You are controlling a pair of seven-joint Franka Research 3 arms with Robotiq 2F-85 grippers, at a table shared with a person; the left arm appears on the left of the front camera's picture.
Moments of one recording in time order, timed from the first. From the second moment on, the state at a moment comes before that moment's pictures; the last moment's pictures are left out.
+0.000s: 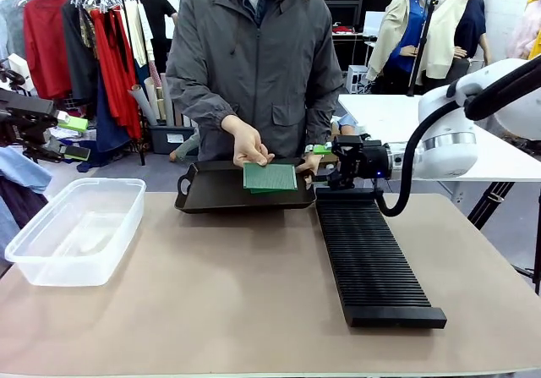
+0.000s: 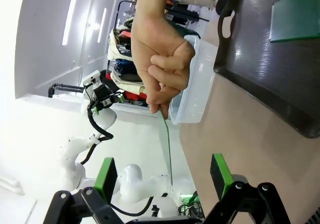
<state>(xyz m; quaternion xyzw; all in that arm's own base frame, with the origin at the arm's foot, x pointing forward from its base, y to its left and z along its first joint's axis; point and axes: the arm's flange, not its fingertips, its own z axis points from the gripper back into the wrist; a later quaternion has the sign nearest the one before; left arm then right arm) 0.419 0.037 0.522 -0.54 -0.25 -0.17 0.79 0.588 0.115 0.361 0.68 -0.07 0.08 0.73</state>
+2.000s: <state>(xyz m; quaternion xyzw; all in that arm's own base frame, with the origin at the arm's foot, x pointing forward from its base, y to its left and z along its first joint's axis) 0.419 0.037 0.522 -0.54 -0.25 -0.17 0.79 0.595 0.177 0.339 0.70 -0.04 0.10 0.71</state>
